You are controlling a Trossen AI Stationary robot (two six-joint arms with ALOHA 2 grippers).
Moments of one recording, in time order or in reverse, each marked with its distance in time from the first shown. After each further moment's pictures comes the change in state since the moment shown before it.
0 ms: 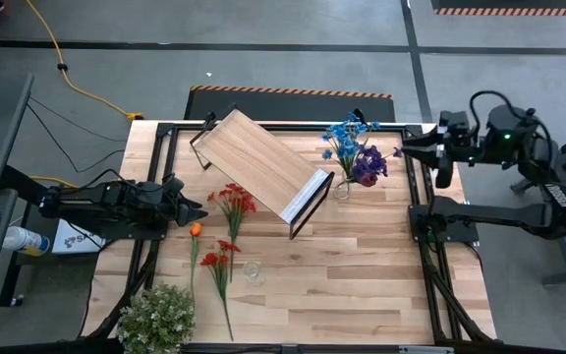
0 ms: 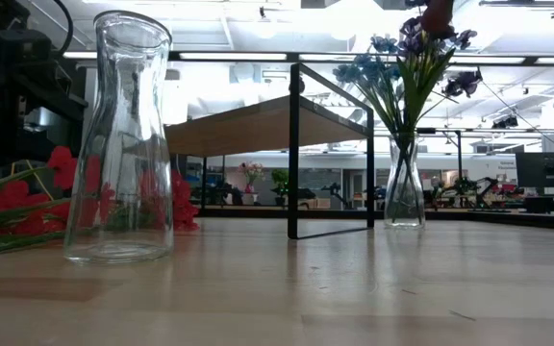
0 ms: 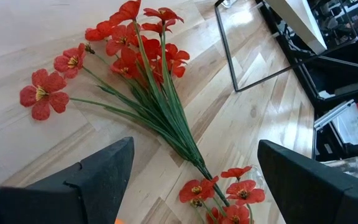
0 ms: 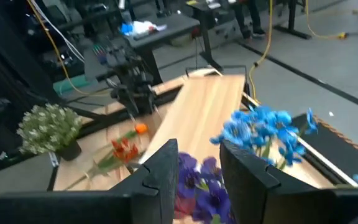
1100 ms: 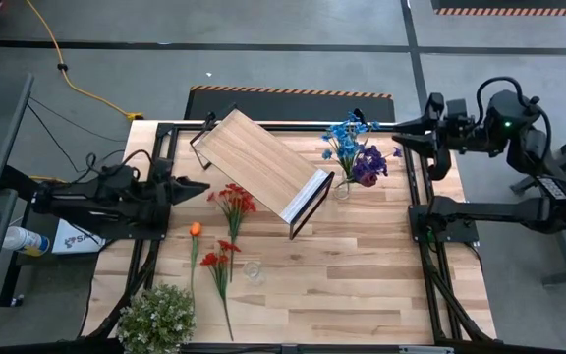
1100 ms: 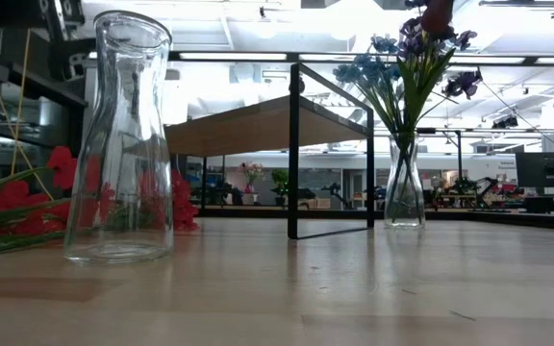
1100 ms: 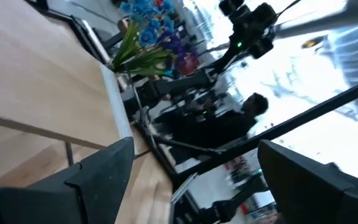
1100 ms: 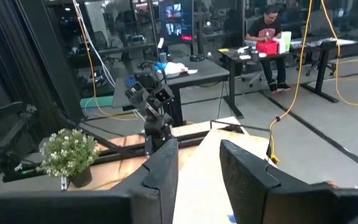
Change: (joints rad) left arm 0.000 0.141 0.131 0.610 -0.001 -0.049; right arm 0.000 0.108 0.062 0.241 -0.108 -0.115
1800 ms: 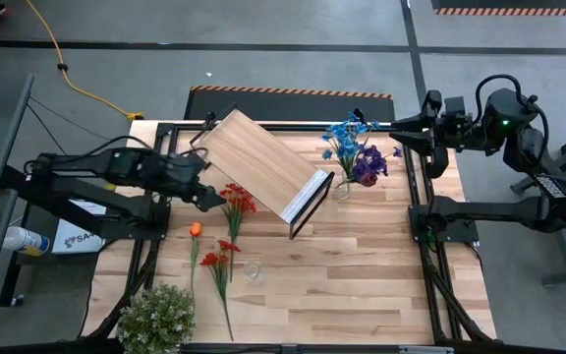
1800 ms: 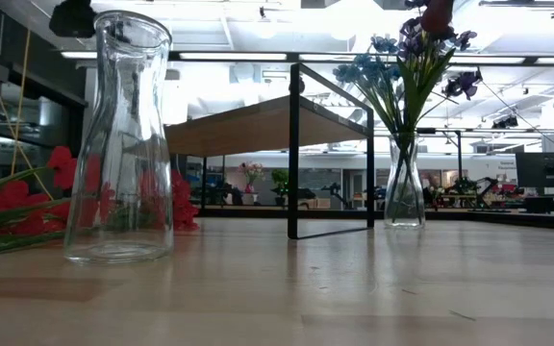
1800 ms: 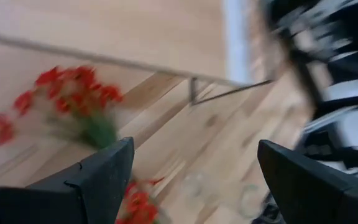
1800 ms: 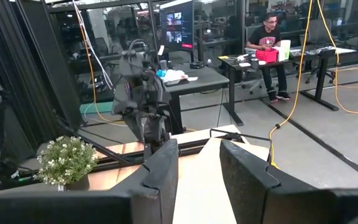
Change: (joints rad) left arm 0.000 0.747 0.740 -0.844 0.035 -0.002; right arm 0.000 0.012 0.000 0.044 0.000 0.000
